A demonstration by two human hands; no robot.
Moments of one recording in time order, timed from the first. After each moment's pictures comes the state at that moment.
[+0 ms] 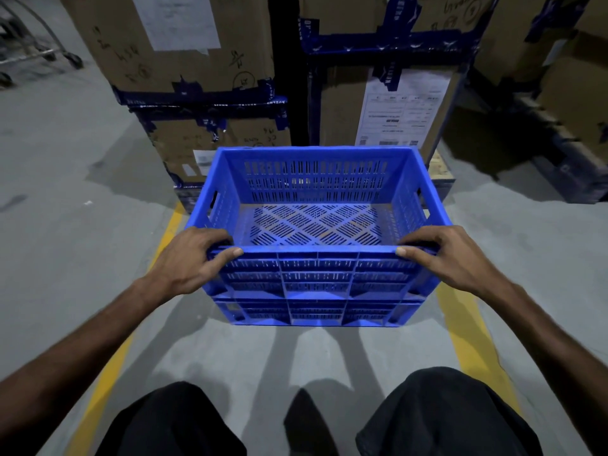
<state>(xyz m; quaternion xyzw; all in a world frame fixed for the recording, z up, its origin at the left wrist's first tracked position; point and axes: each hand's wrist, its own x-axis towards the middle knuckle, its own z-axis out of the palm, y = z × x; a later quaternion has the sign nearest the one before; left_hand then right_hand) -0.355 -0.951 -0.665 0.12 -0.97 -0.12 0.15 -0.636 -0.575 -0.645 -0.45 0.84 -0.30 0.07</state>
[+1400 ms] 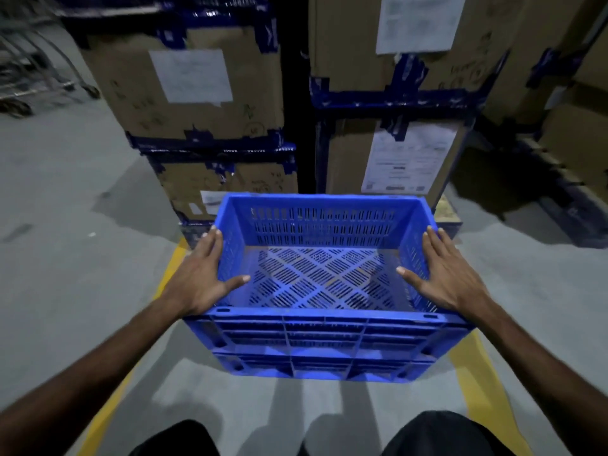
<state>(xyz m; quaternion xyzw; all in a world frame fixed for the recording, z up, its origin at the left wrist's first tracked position) -0.404 -0.992 -0.652 0.29 -0.95 -0.13 0.00 -0.711 -0.632 -0.661 -0.36 0.93 -0.03 0.03</state>
